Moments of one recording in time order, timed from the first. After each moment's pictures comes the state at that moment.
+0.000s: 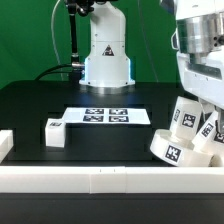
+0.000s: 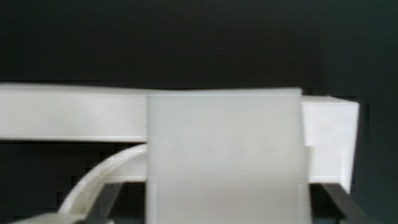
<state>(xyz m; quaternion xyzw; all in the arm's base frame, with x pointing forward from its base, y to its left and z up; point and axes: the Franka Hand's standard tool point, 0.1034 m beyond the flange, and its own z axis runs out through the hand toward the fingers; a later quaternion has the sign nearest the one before) 0.623 0.132 0.074 -0.69 0.72 0.03 0.10</state>
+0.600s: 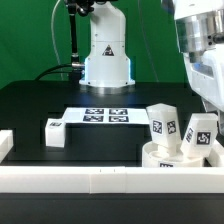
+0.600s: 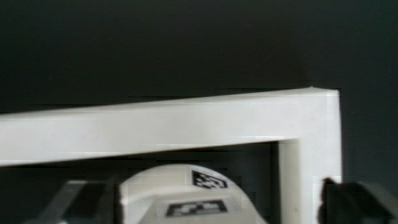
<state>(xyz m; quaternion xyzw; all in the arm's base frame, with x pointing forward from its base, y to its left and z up) 0.628 0.126 0.087 -0.71 0.69 0.02 0.12</state>
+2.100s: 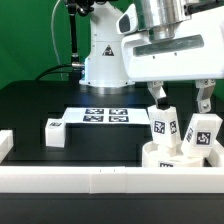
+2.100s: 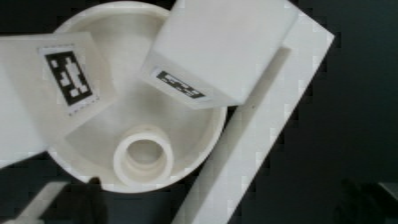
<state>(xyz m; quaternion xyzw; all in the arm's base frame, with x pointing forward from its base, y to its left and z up) 0.631 0.069 0.104 -0.87 0.48 -0.01 0.11</state>
